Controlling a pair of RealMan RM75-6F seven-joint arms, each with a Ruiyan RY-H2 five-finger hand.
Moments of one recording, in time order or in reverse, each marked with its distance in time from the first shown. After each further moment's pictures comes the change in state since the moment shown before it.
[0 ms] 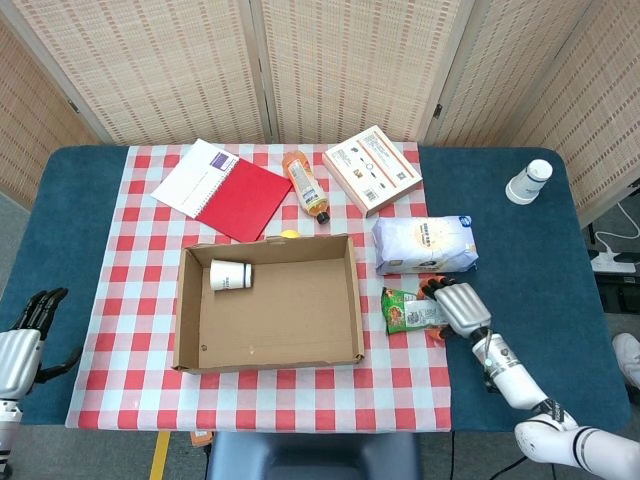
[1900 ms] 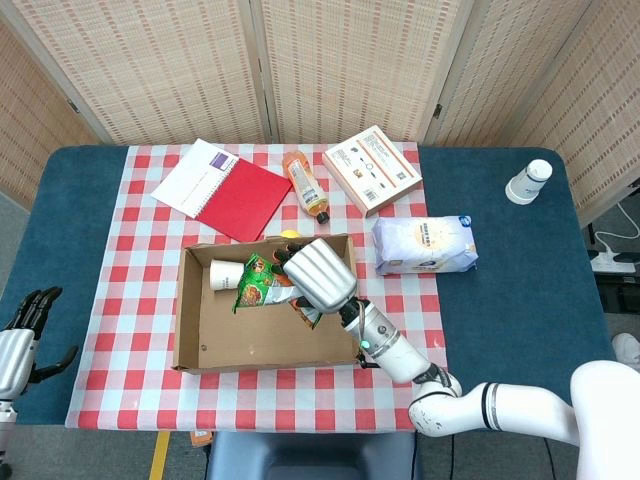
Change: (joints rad) left arm 0.004 0.012 -0.004 0.003 -0.004 0.003 -0.026; right arm 0.389 -0.140 0.316 -0.357 0.027 0.072 -0.408
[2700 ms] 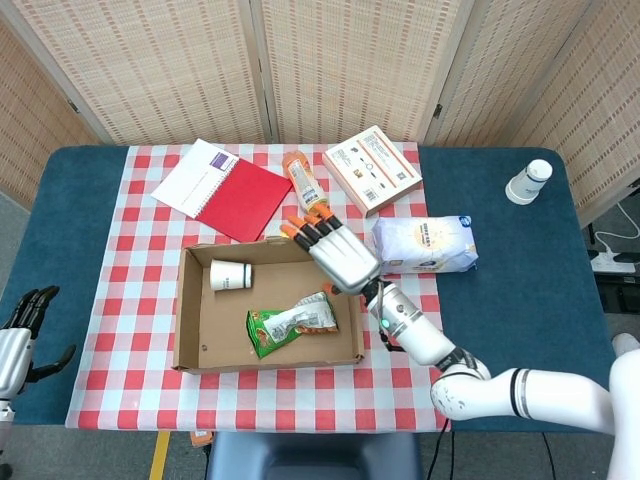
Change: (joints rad) left arm 0.000 0.003 -0.001 0.002 0.001 -0.001 -0.016; right arm 0.040 0.260 -0.050 -0.135 0.346 -0.118 -0.239
